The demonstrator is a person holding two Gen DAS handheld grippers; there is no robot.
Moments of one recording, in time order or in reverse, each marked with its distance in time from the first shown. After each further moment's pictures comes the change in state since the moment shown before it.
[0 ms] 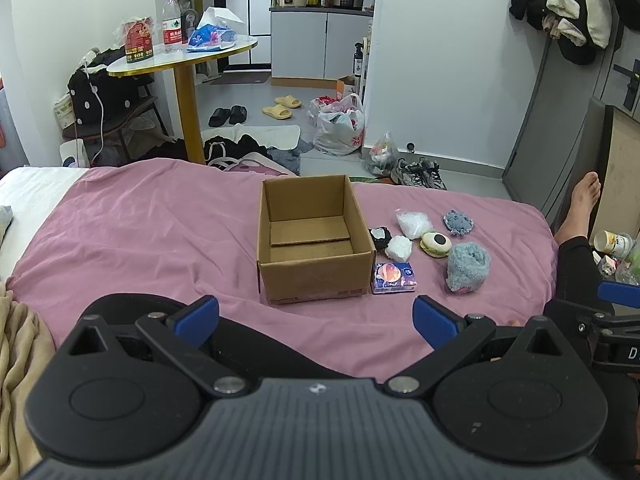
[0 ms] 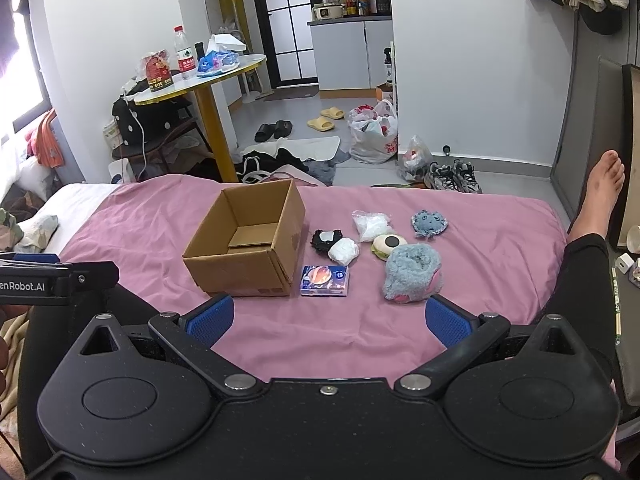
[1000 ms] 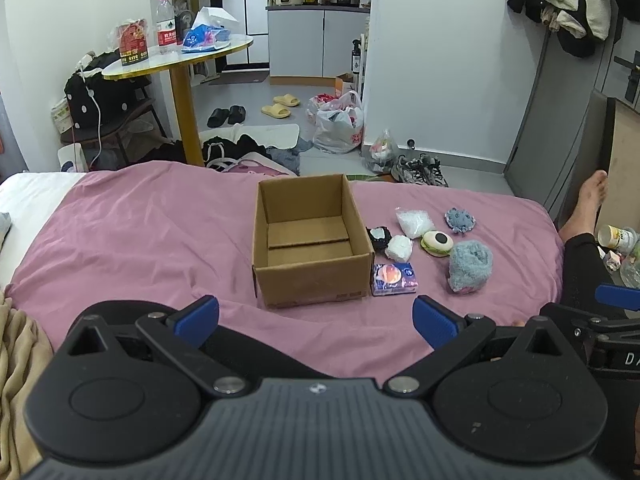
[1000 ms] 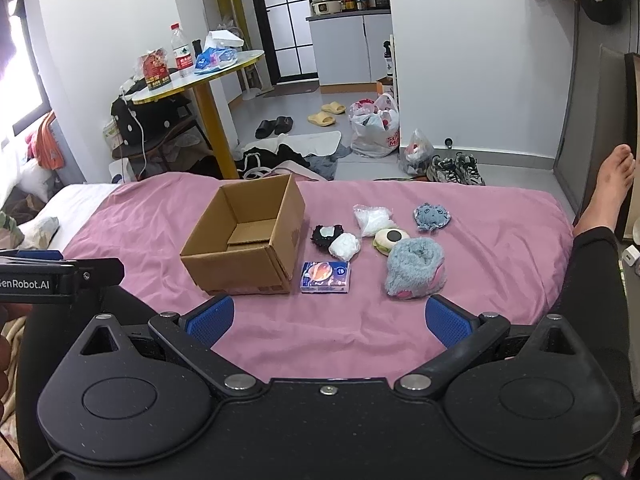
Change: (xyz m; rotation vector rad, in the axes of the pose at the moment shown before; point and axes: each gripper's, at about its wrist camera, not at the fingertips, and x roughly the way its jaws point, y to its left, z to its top) left arm 0.011 -0.004 0.005 0.012 0.002 0.002; right arm 0.013 -0.004 -0.002 0.018 0.008 0.012
